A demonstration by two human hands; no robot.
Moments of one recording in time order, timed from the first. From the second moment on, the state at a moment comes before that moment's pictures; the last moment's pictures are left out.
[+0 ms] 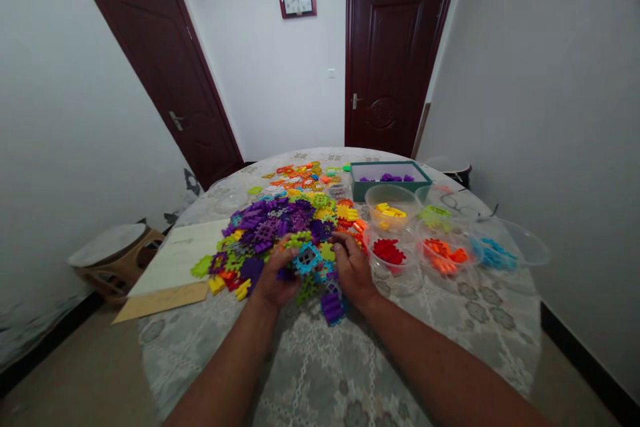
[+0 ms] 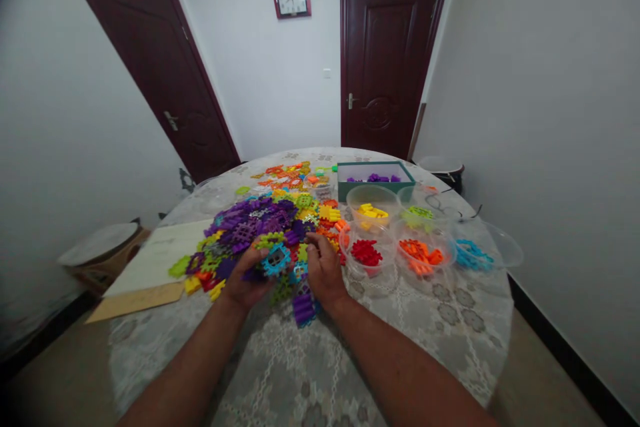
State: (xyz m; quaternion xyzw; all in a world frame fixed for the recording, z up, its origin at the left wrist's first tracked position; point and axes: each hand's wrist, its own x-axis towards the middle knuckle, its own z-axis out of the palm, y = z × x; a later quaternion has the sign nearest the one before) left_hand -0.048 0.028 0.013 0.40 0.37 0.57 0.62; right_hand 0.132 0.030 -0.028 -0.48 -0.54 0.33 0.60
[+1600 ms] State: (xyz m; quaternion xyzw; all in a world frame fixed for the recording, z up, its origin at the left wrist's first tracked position) left_hand -0.032 0.034 0.002 0.13 0.33 0.57 0.74; right_hand 0.284 0.137 0.089 -0.57 -0.49 0.30 0.59
